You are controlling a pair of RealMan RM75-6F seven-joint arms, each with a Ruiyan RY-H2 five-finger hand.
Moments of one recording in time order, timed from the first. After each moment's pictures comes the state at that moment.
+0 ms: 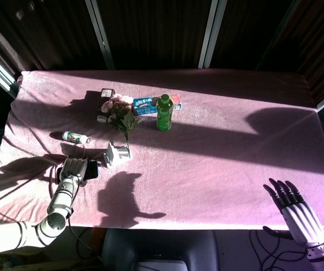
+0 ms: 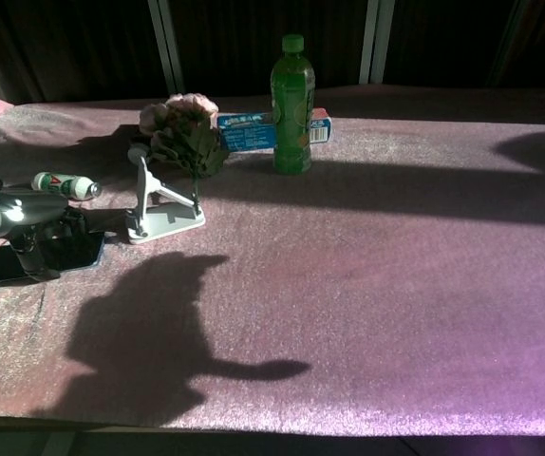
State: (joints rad) left arm -0.89 -1.43 -0.10 -1.55 0.16 0.89 0.98; right arm 0.04 -1.07 -0.10 -1.63 -1.76 1.49 -0.08
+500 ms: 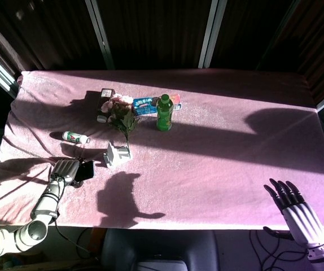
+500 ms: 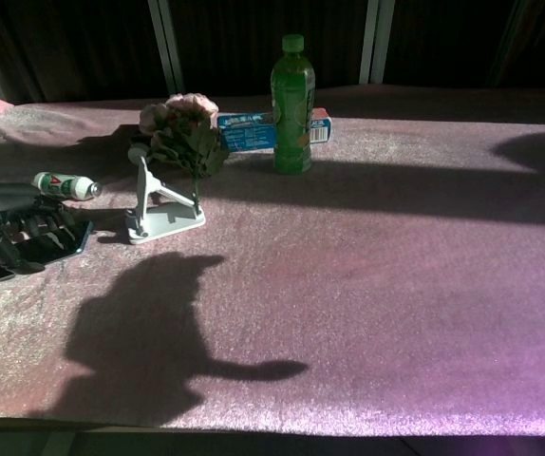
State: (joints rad) left arm -0.77 -1.30 -0.10 -1.62 0.47 0.83 0.63; right arm 0.03 -1.07 -0.10 -1.63 -1.76 1.50 -0.08
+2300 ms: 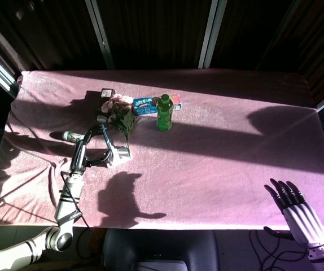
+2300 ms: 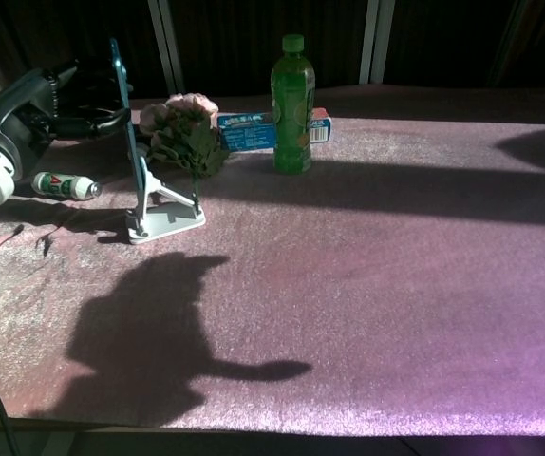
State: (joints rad) left arm -0.56 -1.71 -0.35 -1.29 1.29 1.18 -0.62; right arm 0.03 -1.07 -0.10 -1.63 -1.76 1.50 -0.08
